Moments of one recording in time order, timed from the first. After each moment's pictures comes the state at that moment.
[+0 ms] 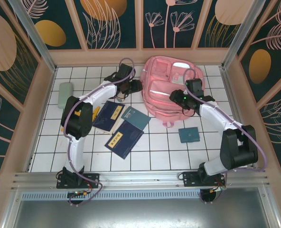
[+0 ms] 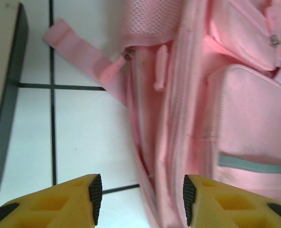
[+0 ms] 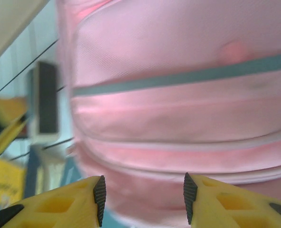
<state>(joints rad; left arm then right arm) -0.50 2.10 1.68 -0.44 0.16 -0.67 0.24 1.47 0.99 -0.34 -0.20 0.67</state>
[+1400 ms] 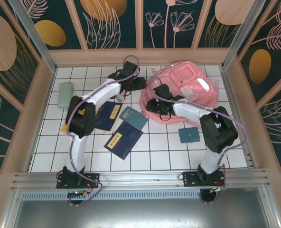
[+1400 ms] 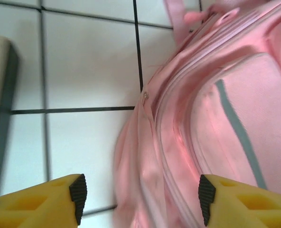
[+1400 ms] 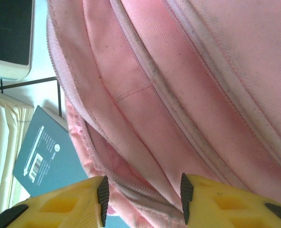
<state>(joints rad) -0.51 2.08 1.75 -0.50 0.05 -0.61 0.58 1.75 1.13 -0.33 -0.09 0.69</state>
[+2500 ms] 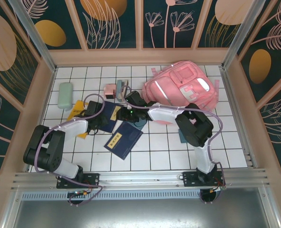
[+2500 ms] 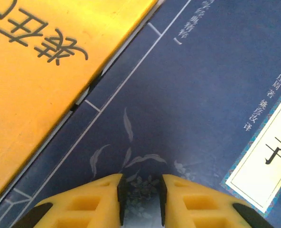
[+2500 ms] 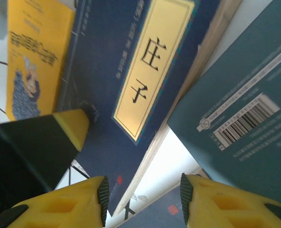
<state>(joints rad) -0.31 1.51 0.66 -0.19 -0.06 -0.71 0.85 2.04 1.36 -0.18 -0.33 0.84</state>
